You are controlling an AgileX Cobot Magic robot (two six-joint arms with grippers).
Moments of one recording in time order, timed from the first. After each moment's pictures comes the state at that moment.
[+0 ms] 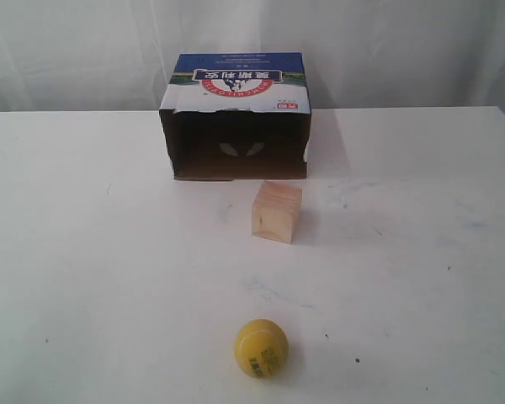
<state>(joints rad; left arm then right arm) -0.04 0.00 0.02 -0.07 0.52 -0.12 0.12 0.00 -0.23 0.09 0.21 0.05</state>
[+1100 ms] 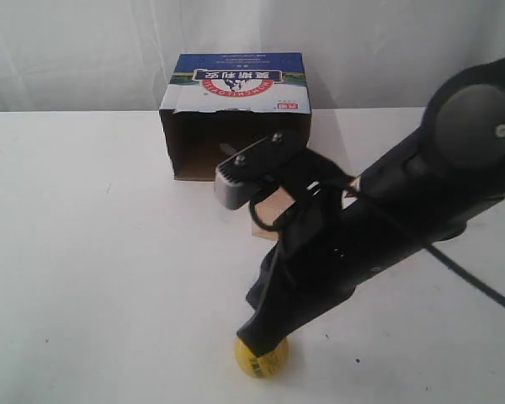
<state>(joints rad) -0.04 0.00 0.02 -0.07 0.52 -0.12 0.72 1.39 -0.94 0.45 0.74 -0.51</state>
